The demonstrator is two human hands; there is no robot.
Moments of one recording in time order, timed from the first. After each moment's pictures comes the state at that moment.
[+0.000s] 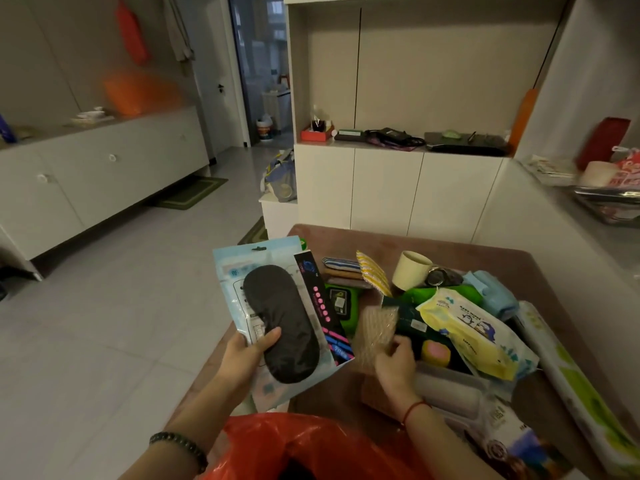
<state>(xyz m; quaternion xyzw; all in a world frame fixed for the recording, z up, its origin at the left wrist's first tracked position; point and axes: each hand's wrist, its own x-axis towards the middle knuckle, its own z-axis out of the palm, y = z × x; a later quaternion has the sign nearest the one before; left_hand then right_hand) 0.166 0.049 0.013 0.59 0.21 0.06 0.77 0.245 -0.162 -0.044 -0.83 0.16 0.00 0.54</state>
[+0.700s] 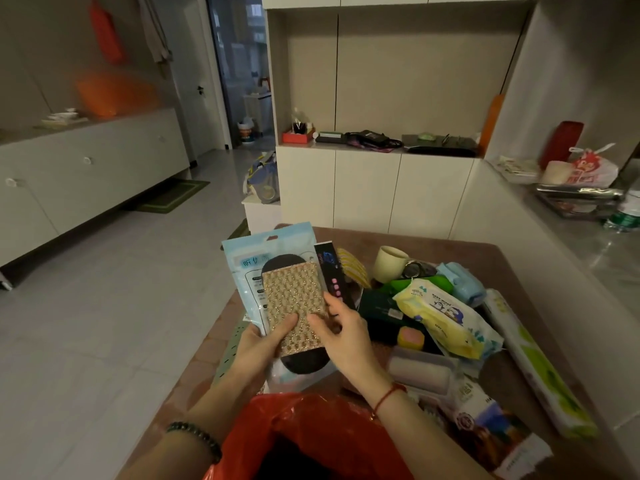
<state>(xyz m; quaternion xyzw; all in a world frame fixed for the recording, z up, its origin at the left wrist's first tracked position) 0.156 0.001 0.033 0.58 0.13 0.03 0.81 0.191 -0.141 0.045 -0.81 -0.17 -0.03 0.55</state>
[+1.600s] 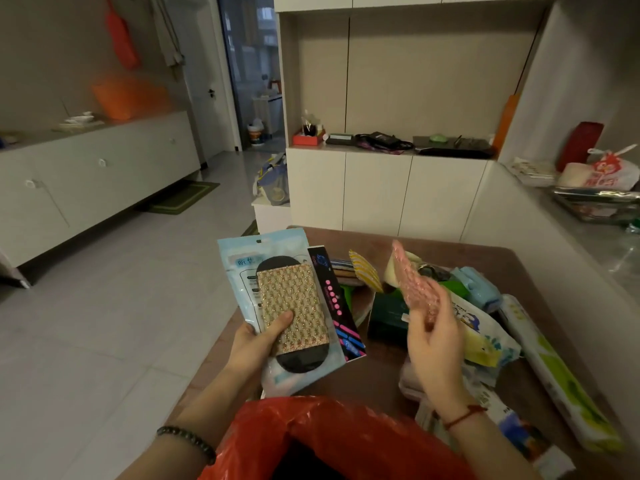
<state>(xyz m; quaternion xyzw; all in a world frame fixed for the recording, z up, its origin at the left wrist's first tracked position) 0.152 0.023 0.044 0.57 0.20 0.05 0.80 0.191 -0.205 0.062 -0.82 -0.06 -0.31 0.47</state>
